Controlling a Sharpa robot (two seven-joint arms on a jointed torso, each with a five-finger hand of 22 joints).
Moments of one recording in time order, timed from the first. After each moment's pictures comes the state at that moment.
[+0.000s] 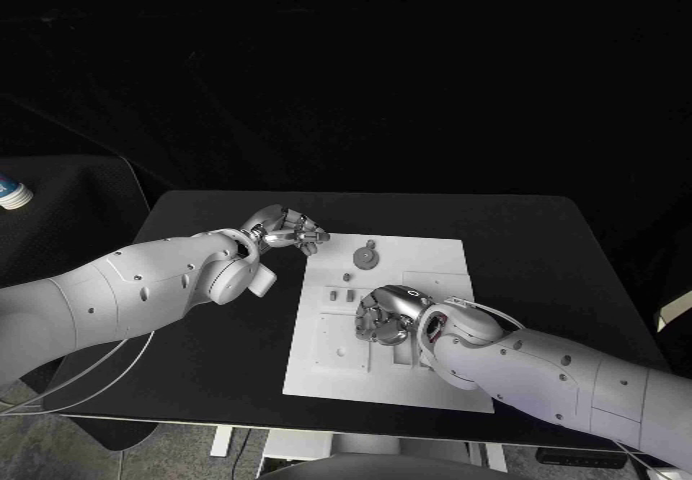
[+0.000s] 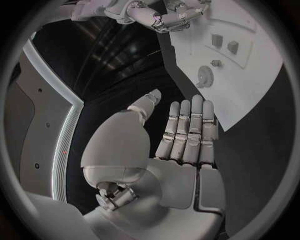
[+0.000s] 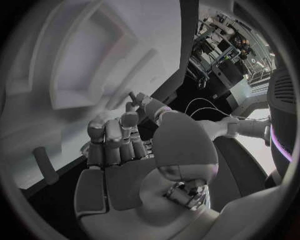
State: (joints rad) left arm 1.17 -0.73 -0.13 1.17 -0.42 -0.18 0.26; left_hand 1.17 -0.11 0.34 -0.10 0.19 0.92 0.16 0.35 0.46 0.92 0.16 0.47 0.30 0.97 0.14 0.37 0.68 0.05 0.60 0.06 1.08 0.31; right arm 0.94 -0.50 -0.06 1.28 -1.48 -0.29 -0.05; right_hand 1.20 -0.06 0.50 -0.12 0.18 0.98 0.08 0.39 0.54 1.10 0.02 1.29 0.65 1.13 -0.07 1.57 0.87 0.24 0.84 0.00 1.66 0.73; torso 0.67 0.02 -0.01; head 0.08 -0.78
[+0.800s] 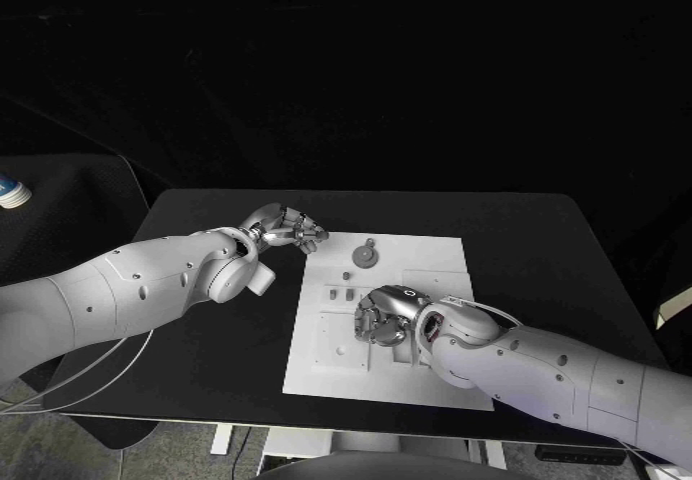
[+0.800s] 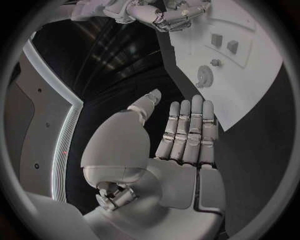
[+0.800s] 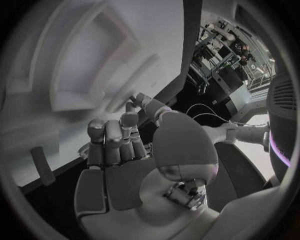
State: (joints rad) left arm 1.17 -0.73 -0.13 1.17 -0.42 -0.18 0.25; left_hand 1.17 -0.11 0.34 -0.10 0.19 0.92 0.16 0.35 0.46 0.92 0.16 0.46 0.30 0.97 0.14 0.37 0.68 0.05 0.60 0.06 1.07 0.31; right arm 0.94 -0.49 -0.07 1.28 -1.52 -0.27 -0.06; right_hand 1.20 -0.08 0.50 -0.12 0.18 0.98 0.09 0.37 0.53 1.10 0.02 1.29 0.64 1.13 -0.07 1.57 0.87 0.24 0.84 0.00 1.66 0.73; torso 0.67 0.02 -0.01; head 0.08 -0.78
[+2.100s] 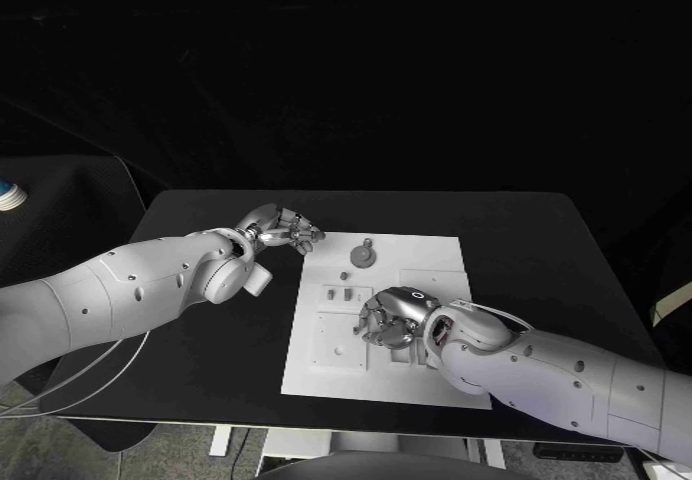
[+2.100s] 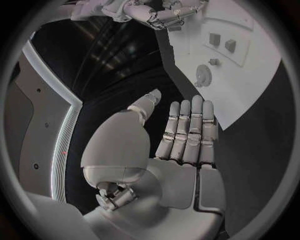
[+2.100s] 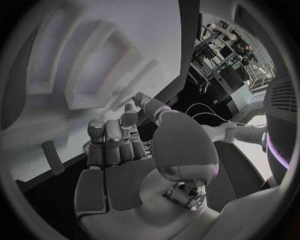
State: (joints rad) left arm 1.17 -0.73 -0.13 1.17 -0.42 -0.18 0.25; left_hand 1.17 -0.11 0.34 -0.10 0.19 0.92 0.16 0.35 0.46 0.92 0.16 0.46 0.30 0.97 0.14 0.37 0.68 0.05 0.59 0.06 1.07 0.31; right arm 0.94 -0.56 -0.08 1.36 -1.53 -0.31 -0.08; right_hand 1.19 -0.13 0.49 -0.13 0.18 0.92 0.13 0.30 0.49 1.07 0.03 1.28 0.64 1.11 -0.06 1.57 0.87 0.24 0.84 0.01 1.66 0.73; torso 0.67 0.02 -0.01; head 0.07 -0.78
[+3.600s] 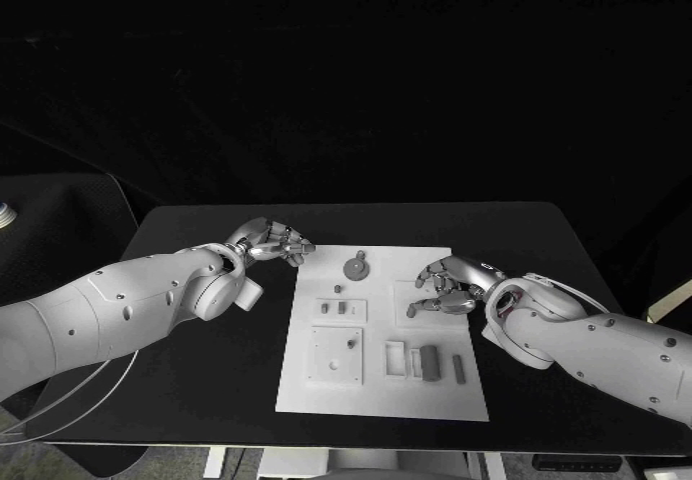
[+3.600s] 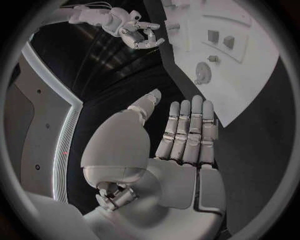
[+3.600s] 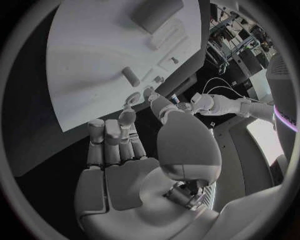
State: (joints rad) left arm 1.17 -0.73 -0.13 1.16 -0.42 -0.19 0.26; left_hand 1.17 -0.11 0.34 -0.10 0.19 0.92 0.16 0.35 0.46 0.92 0.16 0.46 0.30 0.97 0.14 0.36 0.68 0.05 0.59 0.06 1.07 0.31; right arm 1.01 -0.78 -0.01 1.39 -1.38 -0.34 -0.07; right_hand 1.13 -0.19 0.41 -0.12 0.18 0.82 0.14 0.29 0.47 1.01 0.05 1.28 0.63 1.06 -0.05 1.56 0.88 0.23 0.81 0.01 1.66 0.73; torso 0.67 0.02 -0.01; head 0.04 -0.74
